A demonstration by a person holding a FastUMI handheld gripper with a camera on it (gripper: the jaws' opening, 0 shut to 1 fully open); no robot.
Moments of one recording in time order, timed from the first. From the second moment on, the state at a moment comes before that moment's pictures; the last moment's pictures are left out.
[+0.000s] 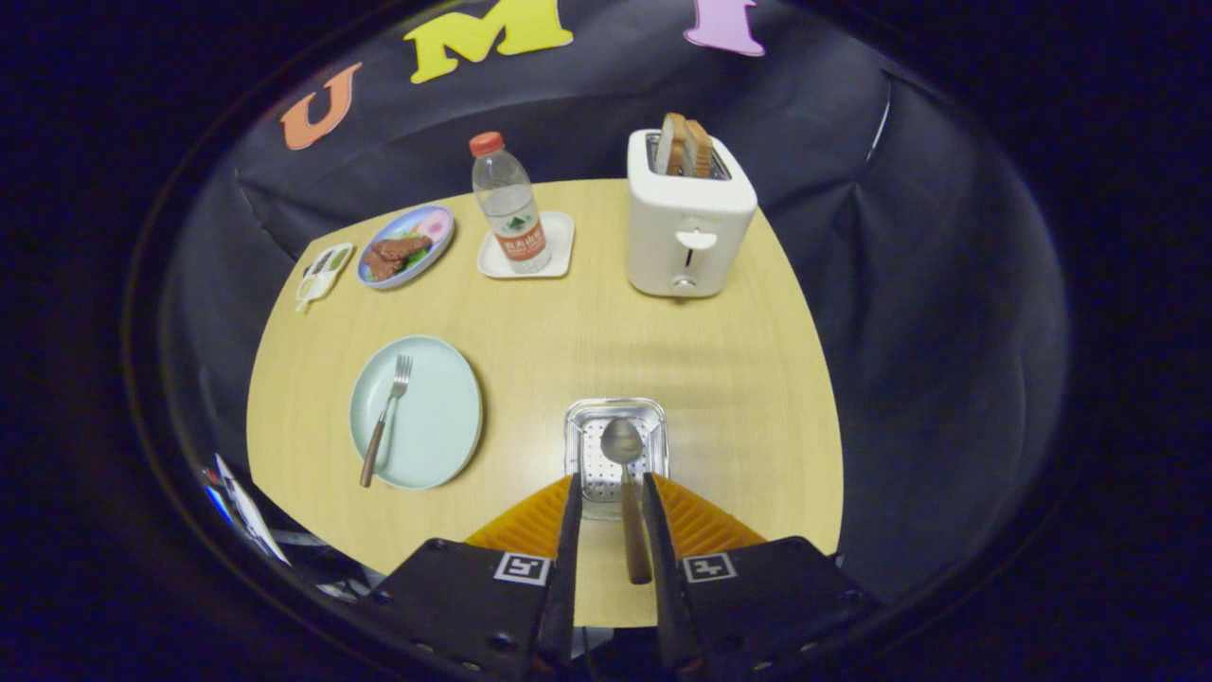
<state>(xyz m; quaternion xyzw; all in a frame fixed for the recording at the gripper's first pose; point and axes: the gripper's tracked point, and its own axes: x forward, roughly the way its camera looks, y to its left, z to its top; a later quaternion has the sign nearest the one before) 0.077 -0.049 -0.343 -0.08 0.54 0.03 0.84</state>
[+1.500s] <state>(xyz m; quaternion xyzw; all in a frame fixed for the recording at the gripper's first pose) 0.042 0.206 -0.466 -0.02 0.50 0.06 0.86</state>
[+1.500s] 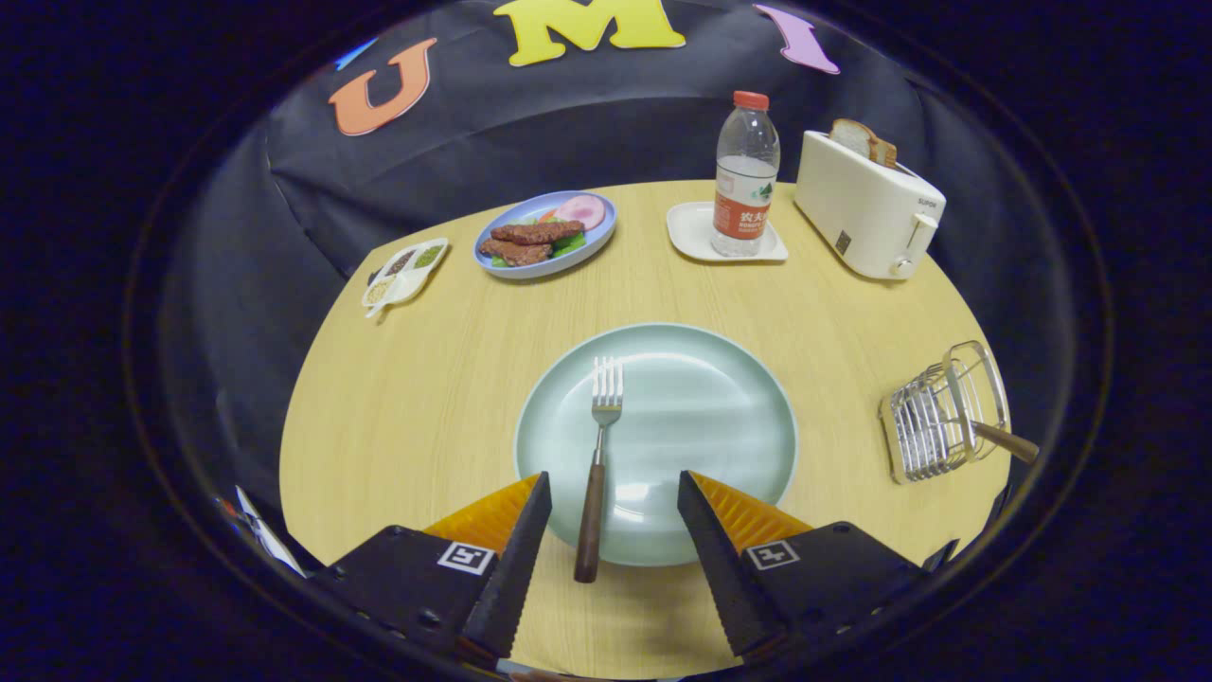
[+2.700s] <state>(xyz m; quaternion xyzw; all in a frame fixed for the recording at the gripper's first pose) 0.045 0.195 -0.439 -0.08 0.48 0.07 0.87</state>
